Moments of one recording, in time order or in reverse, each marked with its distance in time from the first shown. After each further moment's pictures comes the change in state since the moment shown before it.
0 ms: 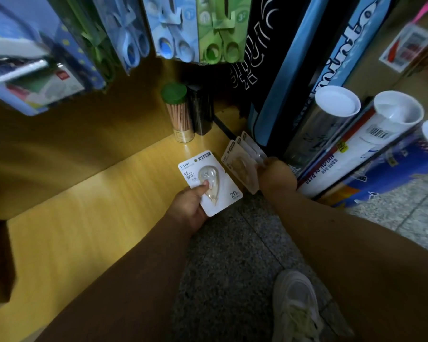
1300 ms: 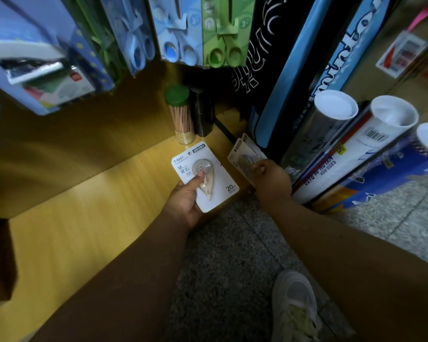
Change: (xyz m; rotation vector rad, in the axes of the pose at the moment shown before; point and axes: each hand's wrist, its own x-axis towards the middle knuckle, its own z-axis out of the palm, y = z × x) left_hand -0.005 0.015 -0.003 -0.069 -0.075 0.067; right_hand -0.036 -0.016 -0.009 0.368 0.177 -0.055
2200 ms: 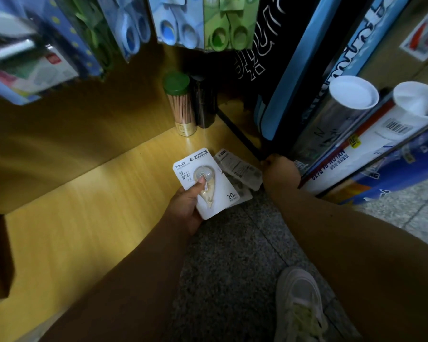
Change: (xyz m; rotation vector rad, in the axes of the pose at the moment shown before) left_hand 0.012 -0.024 -0.025 0.024 -0.009 0.013; right_hand 0.035 0.024 0.016 -0.371 -0.060 0.116
